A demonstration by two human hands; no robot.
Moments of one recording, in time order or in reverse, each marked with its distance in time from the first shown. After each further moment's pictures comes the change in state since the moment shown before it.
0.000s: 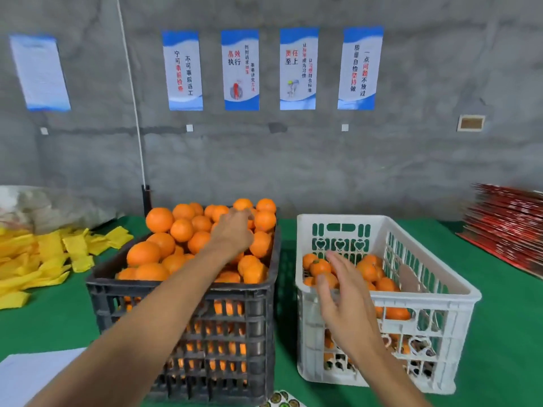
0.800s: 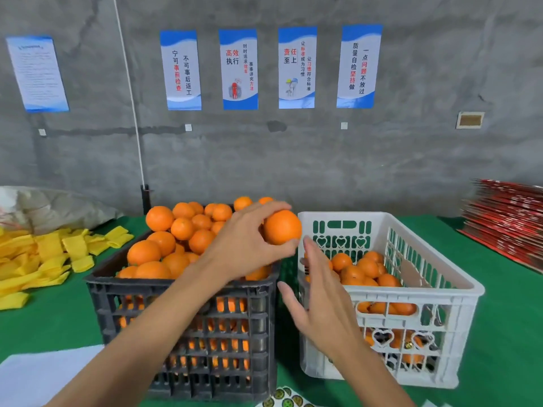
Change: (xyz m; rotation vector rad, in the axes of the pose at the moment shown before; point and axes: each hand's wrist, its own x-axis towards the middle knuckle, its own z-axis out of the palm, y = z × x) left_hand -0.085 0.036 -0.041 -0.367 0.188 0.483; right_hand 0.000 -0.023 0.027 -0.067 -0.029 -0.226
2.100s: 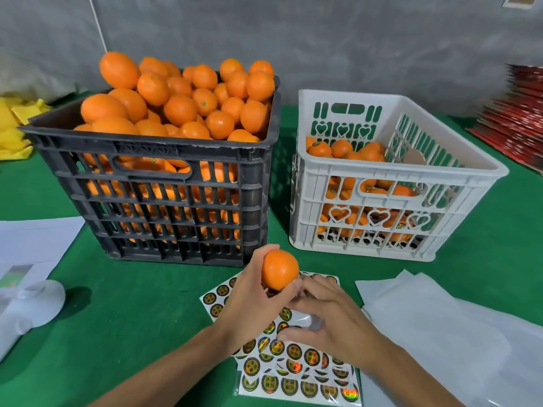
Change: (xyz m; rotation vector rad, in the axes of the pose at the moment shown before) left_hand -0.262 -0.007 0.161 -0.512 -0.185 -0.646; right_hand -0.188 0.030 -0.003 0.114 -0.756 0.016
